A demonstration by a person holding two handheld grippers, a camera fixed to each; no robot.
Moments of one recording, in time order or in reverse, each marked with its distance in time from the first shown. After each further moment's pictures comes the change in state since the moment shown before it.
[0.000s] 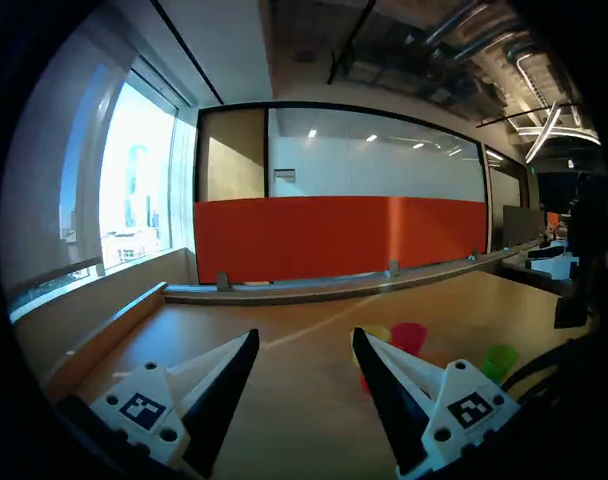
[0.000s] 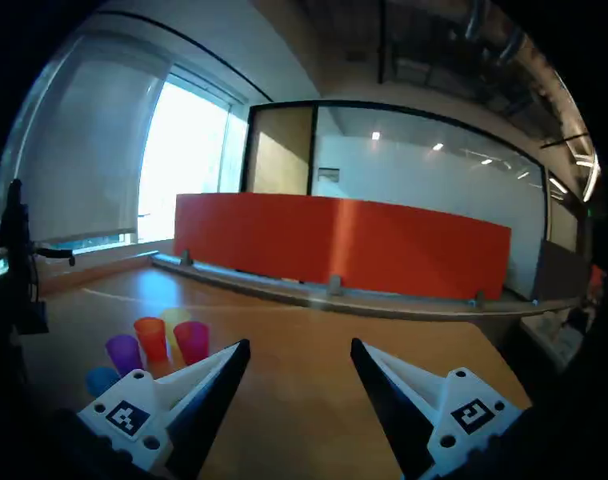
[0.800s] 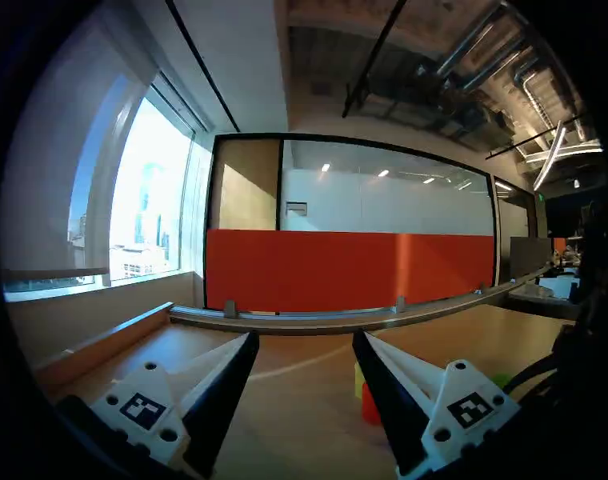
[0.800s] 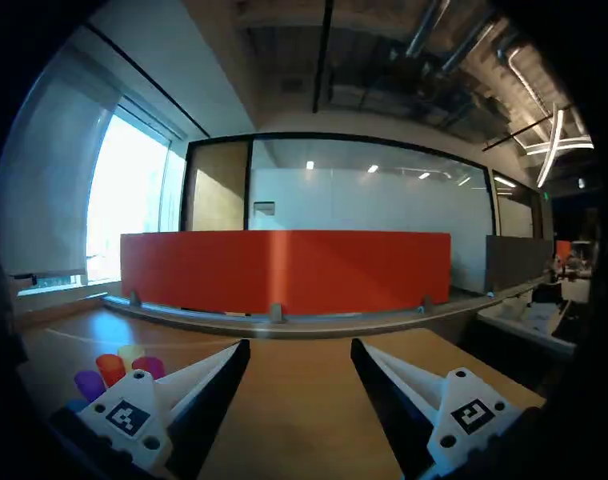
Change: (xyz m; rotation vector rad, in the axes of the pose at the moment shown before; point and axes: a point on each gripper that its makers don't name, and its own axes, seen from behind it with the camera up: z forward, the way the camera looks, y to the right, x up) left arm 0.024 -0.001 -0.004 0.040 0.145 -0.040; right arm 0.013 0.050 -0.021 -0.257 0.146 0.086
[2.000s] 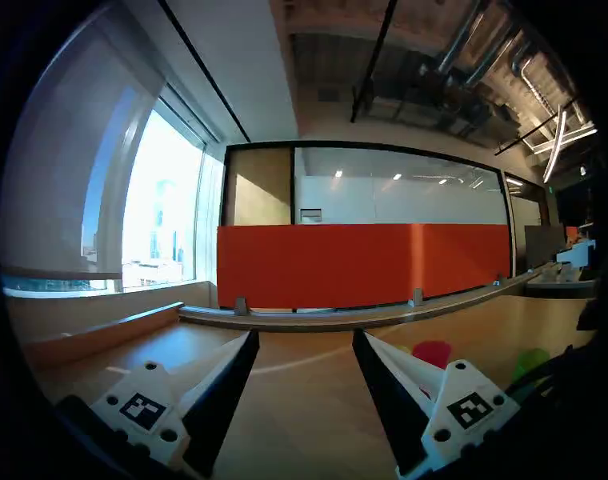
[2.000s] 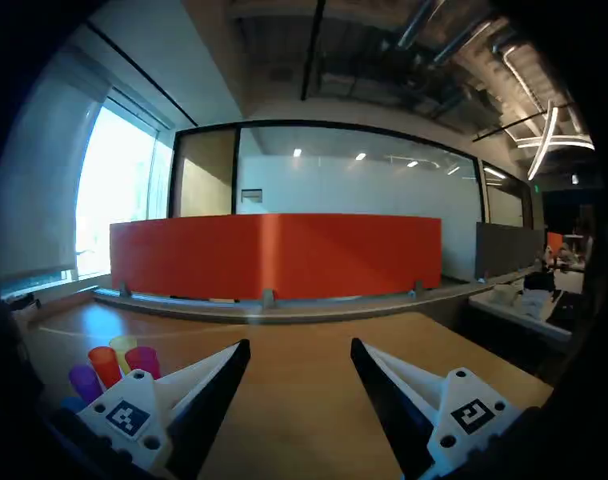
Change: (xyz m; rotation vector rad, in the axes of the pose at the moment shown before) left arm -0.059 0.003 0.017 0.079 0.052 0.032; right arm -0.026 -0.007 0.000 -0.057 -0.058 0.014
